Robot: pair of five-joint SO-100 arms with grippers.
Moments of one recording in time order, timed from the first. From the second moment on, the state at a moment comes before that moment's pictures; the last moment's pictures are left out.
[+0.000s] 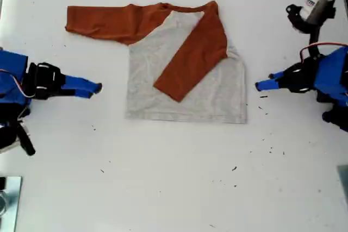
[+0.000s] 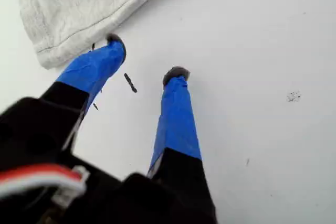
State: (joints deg) arm 0 -4.0 206.1 185.5 58.6 -5.8; arm 1 24.4 200.2 174.1 79.1 -47.3
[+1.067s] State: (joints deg) arm 0 -14.2 143.9 129.1 84.0 -17.5; arm 1 27.3 200.2 174.1 79.1 -37.6
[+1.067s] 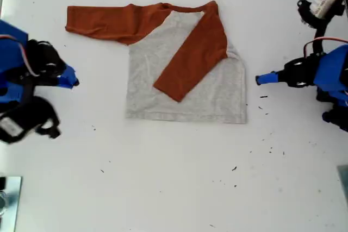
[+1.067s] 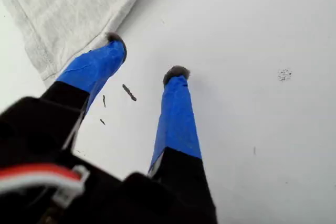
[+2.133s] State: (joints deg) arm 0 -69.3 107.7 133.5 58.5 18.4; arm 1 27.2 200.2 174.1 79.1 -37.4
